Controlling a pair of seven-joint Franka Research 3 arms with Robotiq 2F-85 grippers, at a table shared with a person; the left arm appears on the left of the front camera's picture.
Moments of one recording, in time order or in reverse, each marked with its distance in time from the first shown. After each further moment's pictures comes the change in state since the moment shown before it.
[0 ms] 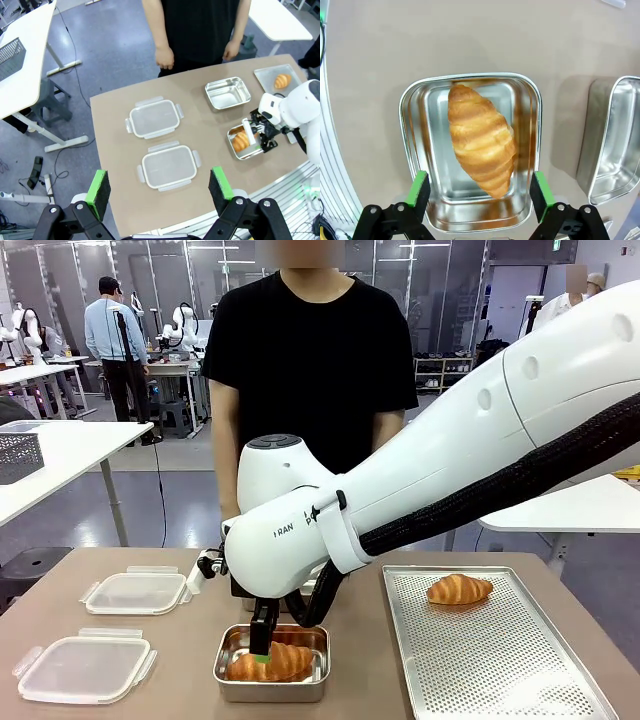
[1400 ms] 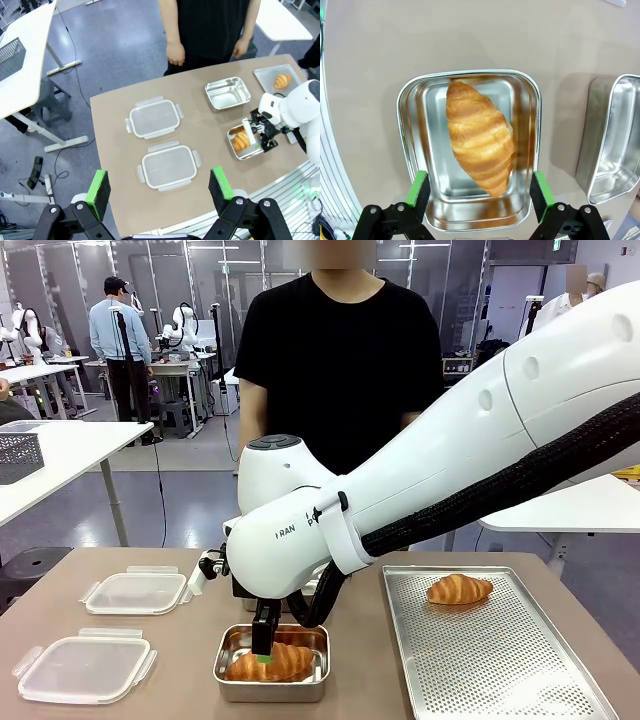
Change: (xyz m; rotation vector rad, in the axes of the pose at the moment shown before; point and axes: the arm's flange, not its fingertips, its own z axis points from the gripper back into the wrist) left arm 0.000 0.000 0.000 0.000 0.000 0.000; right arm -0.001 -0.001 -0.001 -0.004 0.006 0.006
